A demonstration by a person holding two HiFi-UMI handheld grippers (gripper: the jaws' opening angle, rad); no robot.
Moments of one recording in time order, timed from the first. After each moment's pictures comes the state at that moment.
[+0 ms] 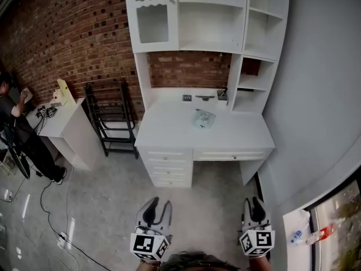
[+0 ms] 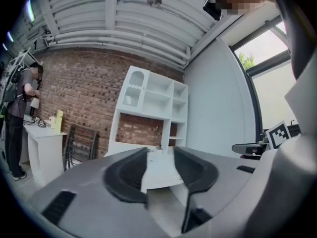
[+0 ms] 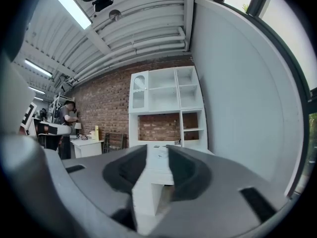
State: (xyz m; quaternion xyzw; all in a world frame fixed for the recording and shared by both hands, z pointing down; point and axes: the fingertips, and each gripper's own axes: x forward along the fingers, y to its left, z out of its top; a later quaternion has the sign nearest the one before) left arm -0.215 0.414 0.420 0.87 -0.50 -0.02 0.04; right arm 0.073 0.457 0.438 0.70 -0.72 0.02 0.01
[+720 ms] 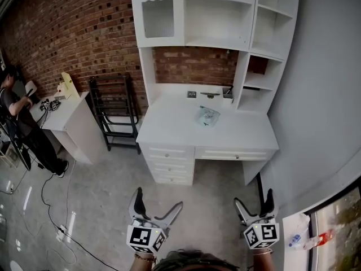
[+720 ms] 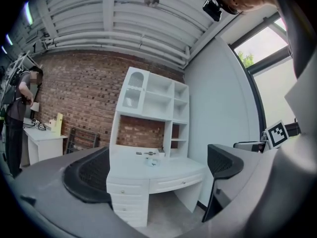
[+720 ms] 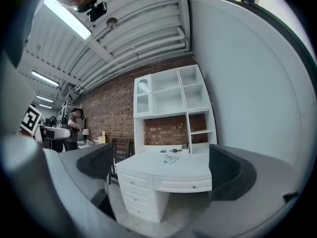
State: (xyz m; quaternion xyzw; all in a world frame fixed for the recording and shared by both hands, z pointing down) left arm -0.212 0.389 0.413 0.86 -0.51 -0.02 0.03; right arm 0.088 0.421 0.426 0.66 -0.75 0.01 -0.02
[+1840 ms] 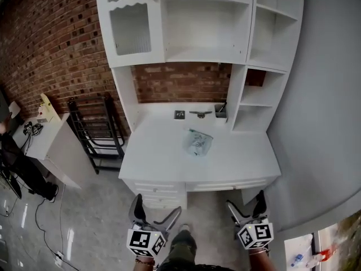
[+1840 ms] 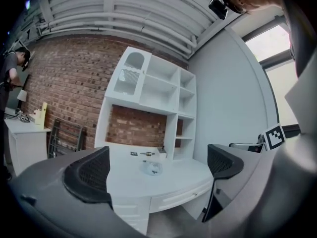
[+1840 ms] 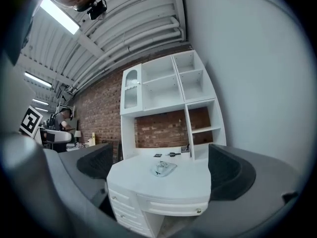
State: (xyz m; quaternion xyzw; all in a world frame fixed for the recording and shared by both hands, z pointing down) left arm -0.150 0.165 0.433 0.87 -0.49 -0.01 0.05; right arm 0.131 0.199 0.444 0.66 -0.75 0.02 -0.04
